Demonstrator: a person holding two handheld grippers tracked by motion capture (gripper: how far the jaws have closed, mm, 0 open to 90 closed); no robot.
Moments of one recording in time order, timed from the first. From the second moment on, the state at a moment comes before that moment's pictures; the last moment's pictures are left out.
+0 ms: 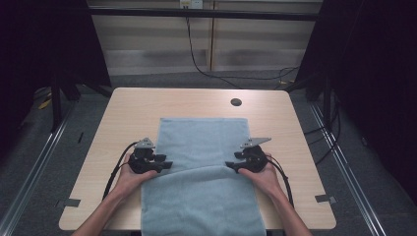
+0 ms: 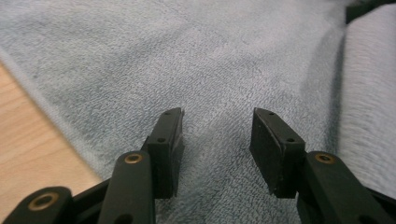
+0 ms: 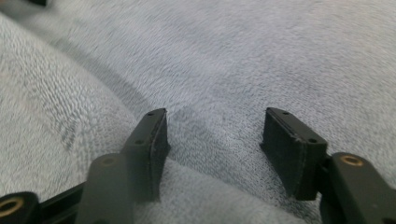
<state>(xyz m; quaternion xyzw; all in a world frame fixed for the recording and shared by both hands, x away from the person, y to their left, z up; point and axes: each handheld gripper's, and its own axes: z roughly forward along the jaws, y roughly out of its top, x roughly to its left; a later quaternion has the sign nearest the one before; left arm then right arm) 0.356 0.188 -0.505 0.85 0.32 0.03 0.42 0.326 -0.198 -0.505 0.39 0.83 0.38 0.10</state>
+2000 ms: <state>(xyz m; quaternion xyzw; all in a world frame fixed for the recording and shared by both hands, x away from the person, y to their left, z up) 0.393 0.205 -0.488 0.81 0.37 0.03 0.45 0.356 -0.246 -0.503 0.46 0.79 0.38 0.13</state>
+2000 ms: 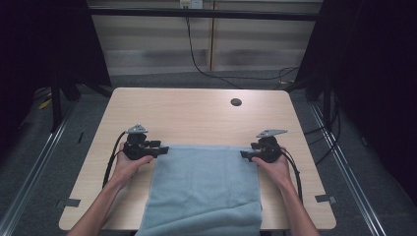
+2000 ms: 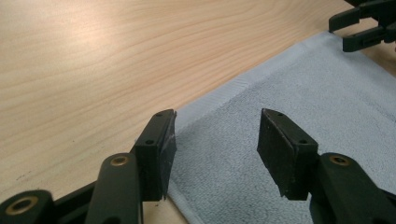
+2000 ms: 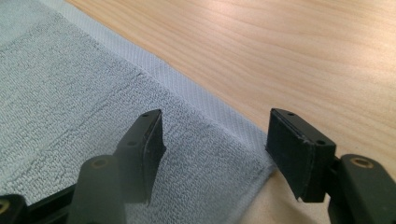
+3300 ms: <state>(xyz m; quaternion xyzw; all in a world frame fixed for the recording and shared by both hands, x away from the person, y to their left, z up) 0.388 0.187 -0.508 0.86 0.29 0.10 0.40 0.347 -0.228 -0.507 0.43 0.81 0.38 0.14</state>
